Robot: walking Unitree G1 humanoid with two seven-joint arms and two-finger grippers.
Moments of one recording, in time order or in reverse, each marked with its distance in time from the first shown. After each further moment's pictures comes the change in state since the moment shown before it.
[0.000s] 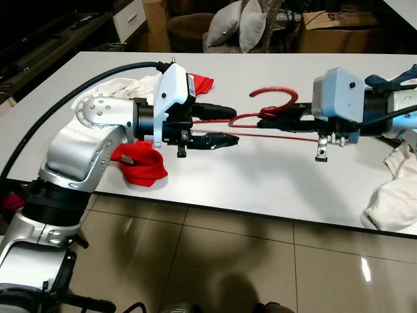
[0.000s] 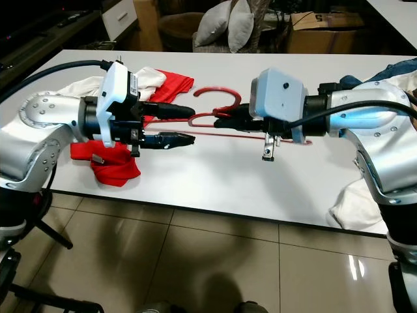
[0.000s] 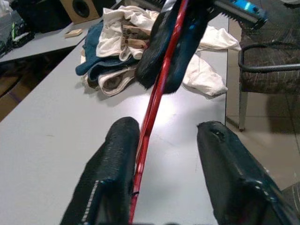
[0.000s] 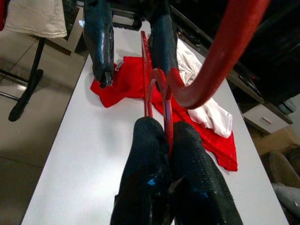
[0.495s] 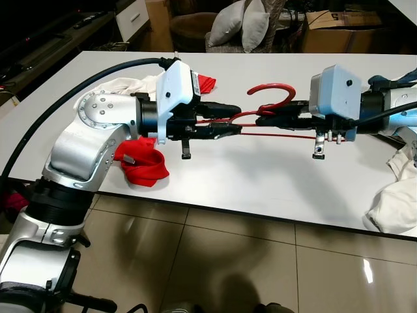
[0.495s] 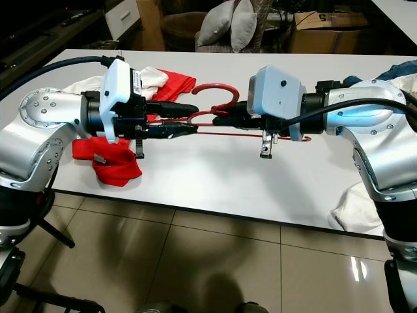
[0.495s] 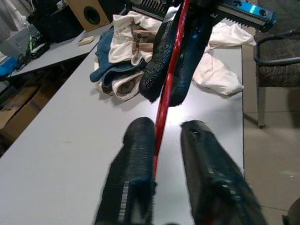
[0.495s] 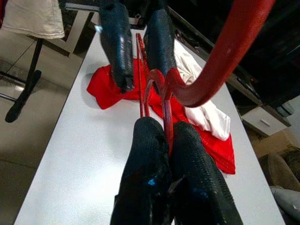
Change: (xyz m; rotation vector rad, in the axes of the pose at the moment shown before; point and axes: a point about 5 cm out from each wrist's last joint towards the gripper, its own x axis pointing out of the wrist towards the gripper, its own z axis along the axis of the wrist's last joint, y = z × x) left arm 0.005 0.003 0.004 0.082 -0.007 0.040; right arm 0.002 -0.003 0.000 -0.010 0.000 -0.009
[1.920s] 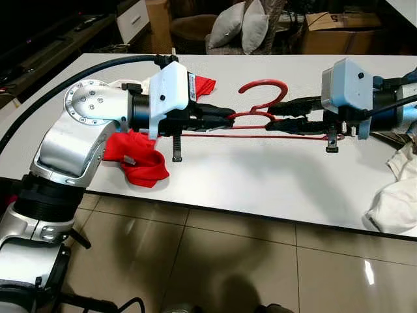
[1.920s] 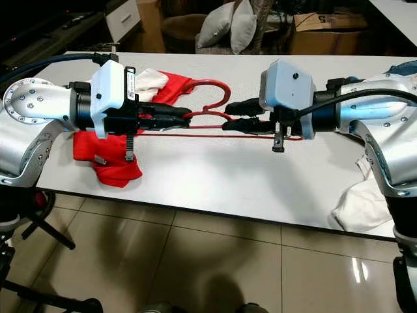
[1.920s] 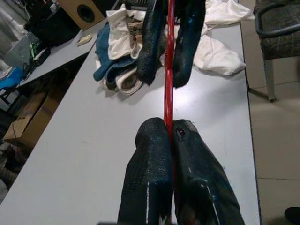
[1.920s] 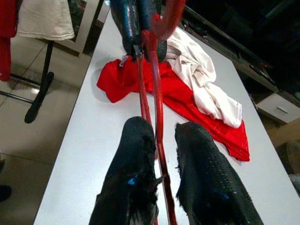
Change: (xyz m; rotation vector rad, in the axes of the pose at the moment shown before) left arm -0.010 0.002 0.010 0.140 0.052 -0.032; right arm -0.010 -0.003 -0.005 0.089 0.033 0.038
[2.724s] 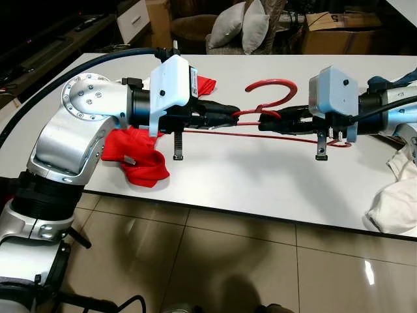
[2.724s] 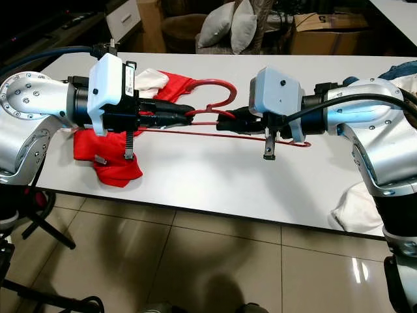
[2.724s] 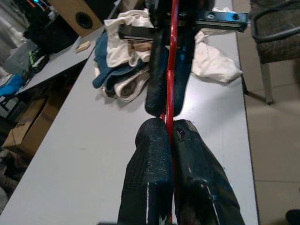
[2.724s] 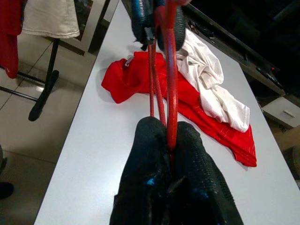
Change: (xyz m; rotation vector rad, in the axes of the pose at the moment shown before) left arm 0.000 0.002 0.009 0.005 -0.013 -0.004; right arm 0.010 0.002 -0.004 -0.014 0.007 0.022
